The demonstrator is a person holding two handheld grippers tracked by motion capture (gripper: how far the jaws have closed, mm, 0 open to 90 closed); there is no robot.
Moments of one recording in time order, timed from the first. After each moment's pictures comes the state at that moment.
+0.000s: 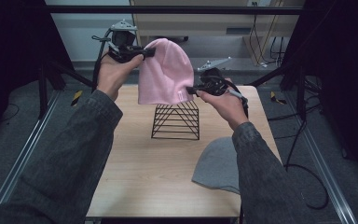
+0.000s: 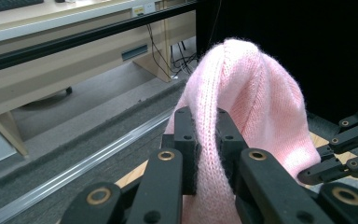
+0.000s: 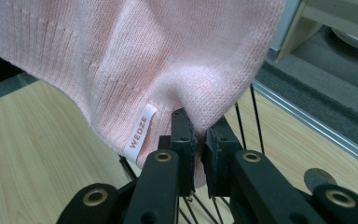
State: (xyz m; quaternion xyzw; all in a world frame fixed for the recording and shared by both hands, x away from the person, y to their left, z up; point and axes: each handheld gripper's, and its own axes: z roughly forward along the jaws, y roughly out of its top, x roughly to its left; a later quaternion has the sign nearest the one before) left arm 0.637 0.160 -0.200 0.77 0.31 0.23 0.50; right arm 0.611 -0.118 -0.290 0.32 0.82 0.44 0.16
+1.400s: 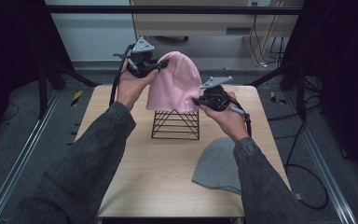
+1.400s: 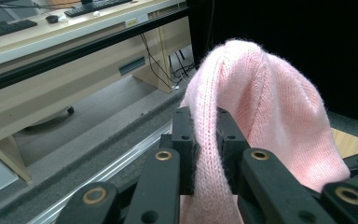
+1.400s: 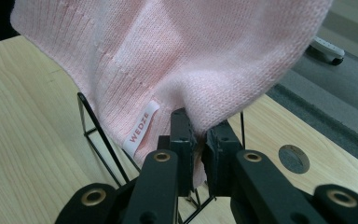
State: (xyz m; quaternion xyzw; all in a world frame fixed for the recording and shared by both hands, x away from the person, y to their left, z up) left arm 0.642 0.129 -0.253 0.77 0.27 0.27 0.51; right arm 0.596 -0.130 -0.335 0.31 0.83 0.42 0.22
